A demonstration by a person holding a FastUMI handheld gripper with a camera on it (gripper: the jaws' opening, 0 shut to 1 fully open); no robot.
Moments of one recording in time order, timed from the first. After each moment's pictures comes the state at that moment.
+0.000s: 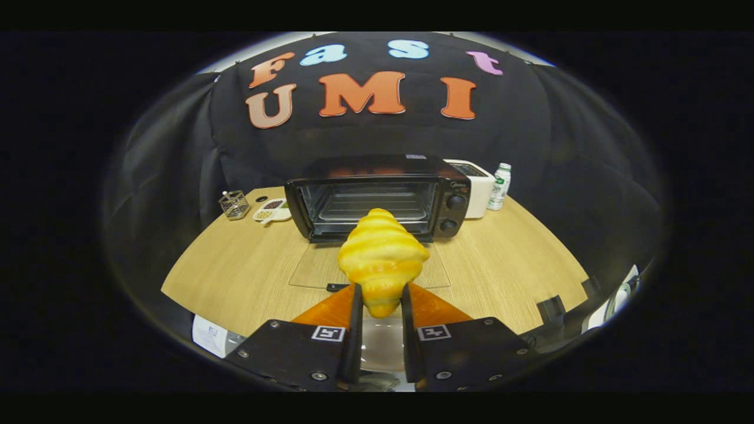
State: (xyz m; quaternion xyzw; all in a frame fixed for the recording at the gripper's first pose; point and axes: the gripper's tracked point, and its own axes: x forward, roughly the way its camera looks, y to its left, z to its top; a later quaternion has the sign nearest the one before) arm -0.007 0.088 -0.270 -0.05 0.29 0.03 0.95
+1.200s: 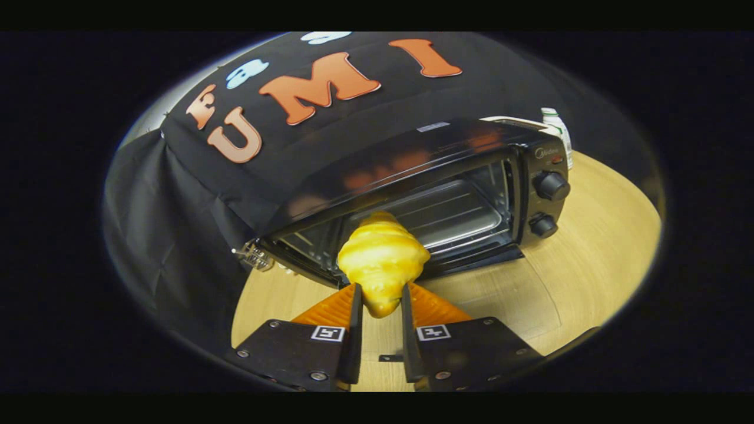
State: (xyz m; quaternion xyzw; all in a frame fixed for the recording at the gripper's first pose) arm 0.147 0.145 -0.315 0.19 0.33 0.10 0.92
